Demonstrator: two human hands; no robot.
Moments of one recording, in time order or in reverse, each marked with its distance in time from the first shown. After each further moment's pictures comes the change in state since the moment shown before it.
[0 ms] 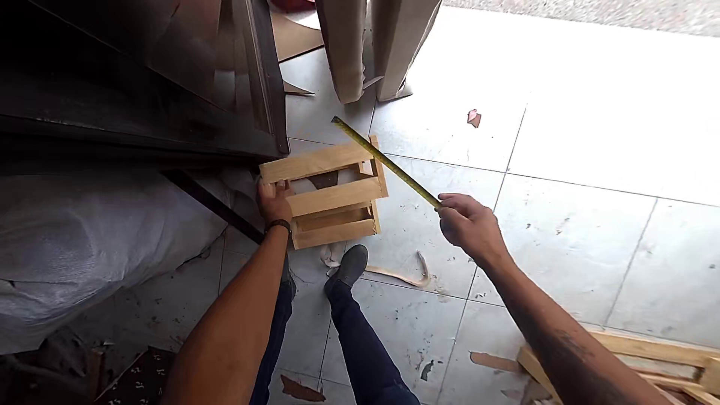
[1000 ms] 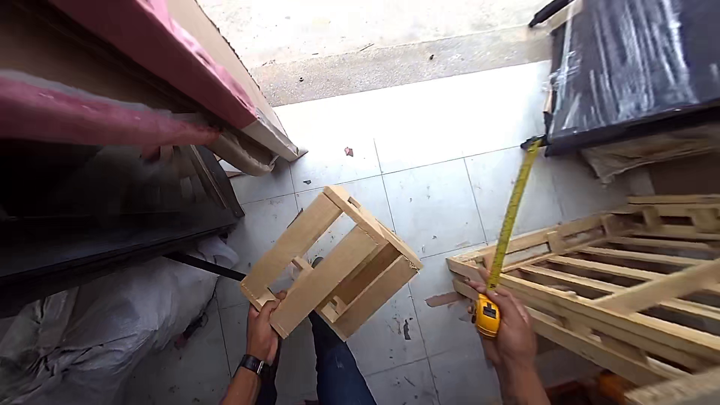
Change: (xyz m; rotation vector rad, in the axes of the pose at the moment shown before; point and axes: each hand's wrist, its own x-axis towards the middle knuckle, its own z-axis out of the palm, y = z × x) left_hand -0.331 0.199 -0.244 -0.594 -0.655 -0.339; right_hand -0.411 -0.018 -0.254 0.953 0.726 0.261
